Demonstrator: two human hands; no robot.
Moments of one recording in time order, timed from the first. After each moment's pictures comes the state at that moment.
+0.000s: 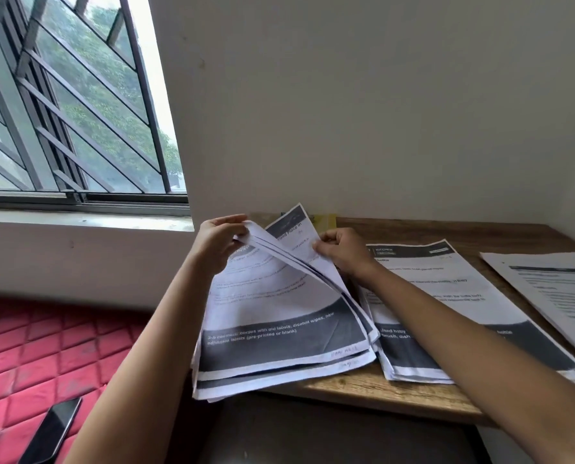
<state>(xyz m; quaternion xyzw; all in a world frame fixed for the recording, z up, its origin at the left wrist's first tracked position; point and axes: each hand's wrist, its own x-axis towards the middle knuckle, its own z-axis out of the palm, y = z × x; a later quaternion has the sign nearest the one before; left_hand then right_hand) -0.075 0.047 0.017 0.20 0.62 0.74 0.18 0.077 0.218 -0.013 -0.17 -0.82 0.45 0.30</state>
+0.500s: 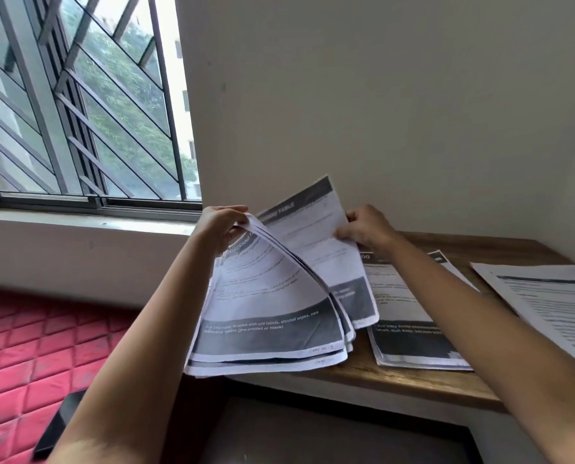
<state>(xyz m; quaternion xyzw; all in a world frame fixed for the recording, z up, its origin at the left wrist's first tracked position) -0.063 0.023 0.063 0.17 0.63 0.74 0.16 0.111 0.216 0.057 -0.23 -0.86 0.38 0.24</state>
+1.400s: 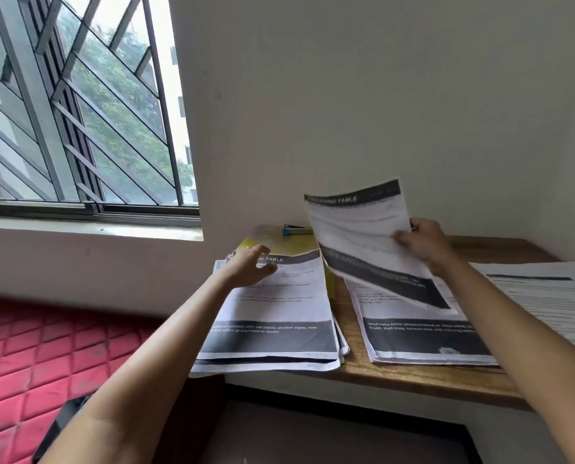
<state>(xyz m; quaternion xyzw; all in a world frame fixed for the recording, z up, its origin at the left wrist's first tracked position) -0.050 0.037 -0.005 0.44 0.87 0.20 -0.03 0.182 0.288 0.033 -0.31 -0.76 0.42 0.38</state>
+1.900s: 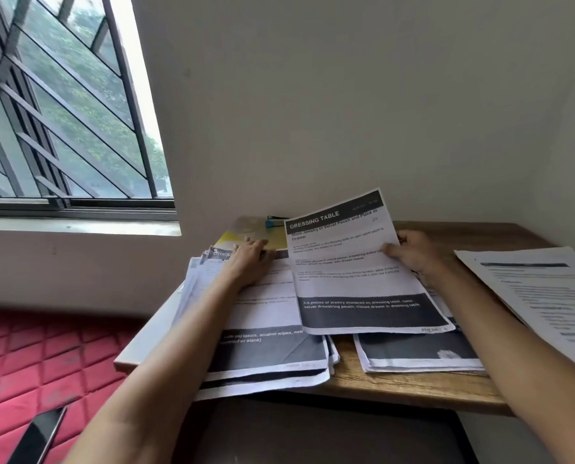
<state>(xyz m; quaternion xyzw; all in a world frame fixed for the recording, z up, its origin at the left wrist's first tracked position) -0.067 0.099 -0.031 0.43 0.87 0.24 -0.02 0.175 0.309 -0.014 -0.32 -0.74 0.49 0.33</state>
